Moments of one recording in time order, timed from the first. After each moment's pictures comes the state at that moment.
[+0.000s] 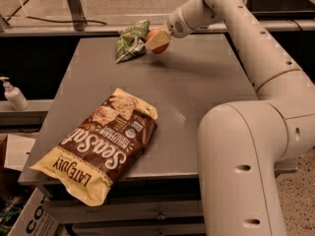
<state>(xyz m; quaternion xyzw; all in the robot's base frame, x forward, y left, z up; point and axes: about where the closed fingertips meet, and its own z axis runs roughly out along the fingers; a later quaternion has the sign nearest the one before) 0.820 -0.017 0.874 -0.48 0.76 0.21 0.38</state>
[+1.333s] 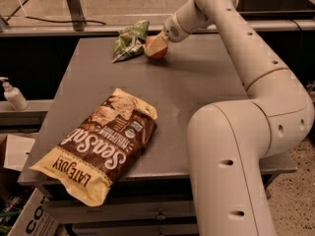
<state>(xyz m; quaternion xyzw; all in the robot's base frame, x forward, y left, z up) 0.826 -0.013 0.846 -0.48 0.79 0.19 0.34</state>
